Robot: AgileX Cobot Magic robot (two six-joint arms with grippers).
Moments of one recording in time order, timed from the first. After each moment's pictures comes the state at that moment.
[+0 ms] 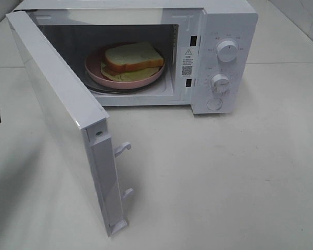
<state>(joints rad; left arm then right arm) -0.10 1.38 -0.28 0.18 -0.77 -0.07 0.09 0.00 -0.51 -0.08 1.04 0.05</state>
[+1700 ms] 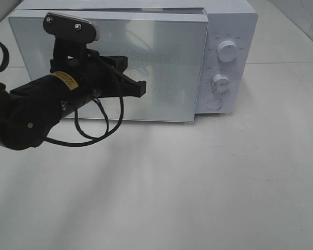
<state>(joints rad) -0.70 1.83 -0.80 -0.28 -0.78 0.15 0.09 0.00 -0.51 -0.08 1.04 0.05</state>
